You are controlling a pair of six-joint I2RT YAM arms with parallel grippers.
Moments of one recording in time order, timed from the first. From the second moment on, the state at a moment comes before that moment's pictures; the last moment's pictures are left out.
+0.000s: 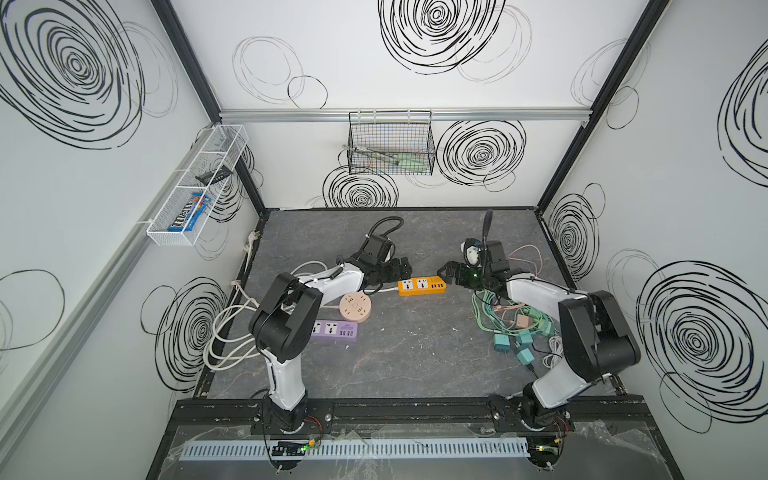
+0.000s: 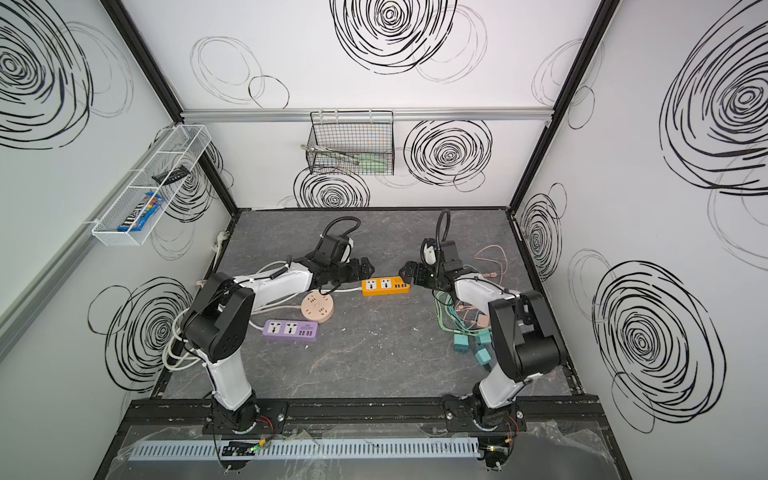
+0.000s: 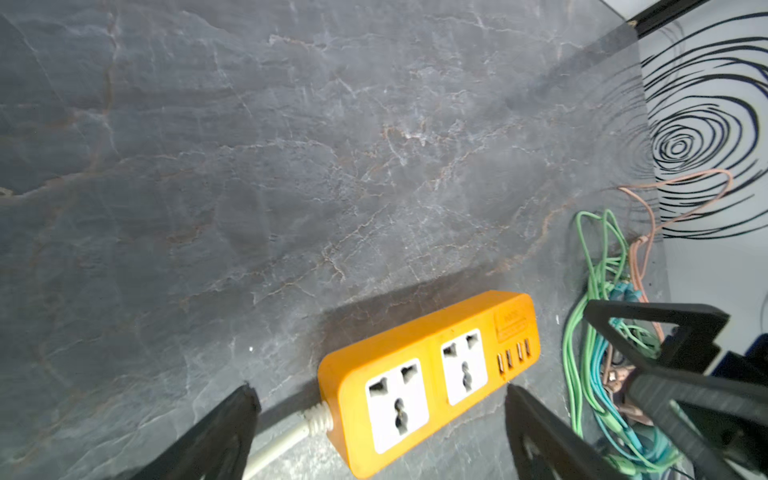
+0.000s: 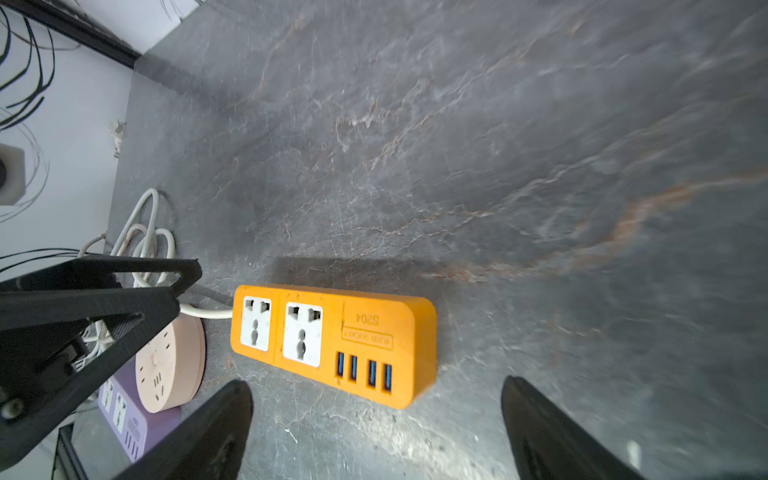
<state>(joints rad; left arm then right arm) -0.52 1.84 1.17 -0.16 0.20 -0.62 0.28 1.55 0.86 -0.10 -0.32 0.45</state>
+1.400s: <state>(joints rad) -0.59 1.58 1.00 -0.13 0.13 -0.63 0.22 0.79 0.40 -0.67 0.00 0.88</state>
